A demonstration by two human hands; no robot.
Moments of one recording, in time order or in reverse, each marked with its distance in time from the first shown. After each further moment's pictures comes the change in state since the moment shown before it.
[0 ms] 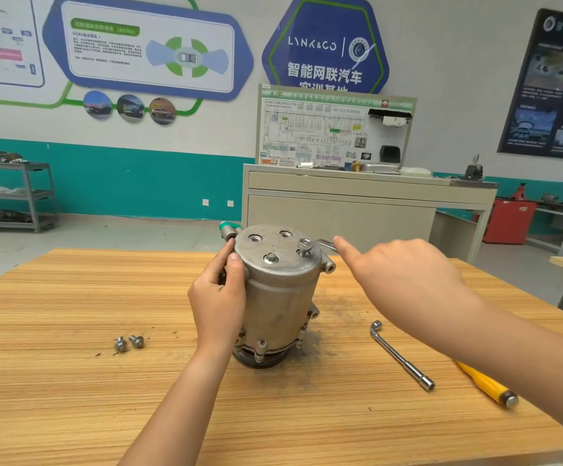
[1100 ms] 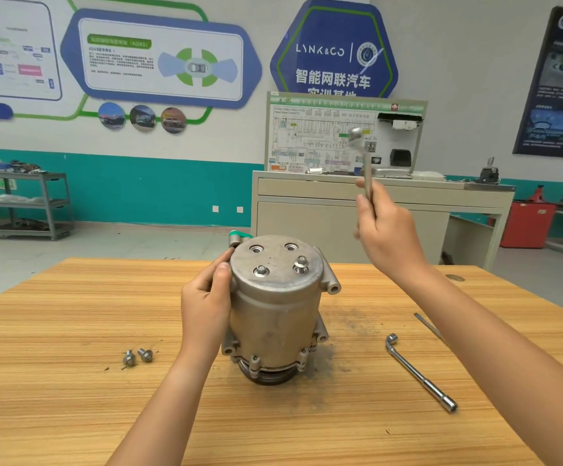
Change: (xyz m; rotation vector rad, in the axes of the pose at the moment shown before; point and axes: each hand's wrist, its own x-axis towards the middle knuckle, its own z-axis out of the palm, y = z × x) left_hand 0.023 -0.003 -0.020 -0.054 -0.091 -0.081; right_hand 0.082 0.016 0.054 1.118 0.682 0.287
